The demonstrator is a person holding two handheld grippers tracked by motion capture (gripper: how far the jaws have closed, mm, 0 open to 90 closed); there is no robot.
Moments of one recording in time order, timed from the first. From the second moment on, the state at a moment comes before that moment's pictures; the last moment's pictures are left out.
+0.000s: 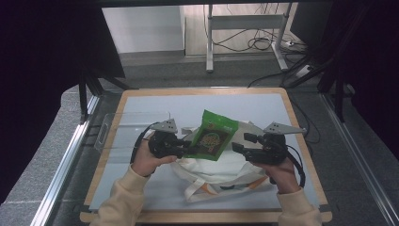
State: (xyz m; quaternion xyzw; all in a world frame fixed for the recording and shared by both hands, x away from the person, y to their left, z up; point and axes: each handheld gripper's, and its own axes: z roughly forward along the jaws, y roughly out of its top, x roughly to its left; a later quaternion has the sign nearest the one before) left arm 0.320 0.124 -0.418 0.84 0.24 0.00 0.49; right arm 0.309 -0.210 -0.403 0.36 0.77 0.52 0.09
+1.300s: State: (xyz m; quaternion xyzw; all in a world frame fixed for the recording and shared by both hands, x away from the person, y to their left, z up) left arm 0.324 0.121 -0.426 0.83 0.21 -0.04 0.51; right arm 0.310 -0.175 -0.439 0.27 0.77 0.58 -0.02
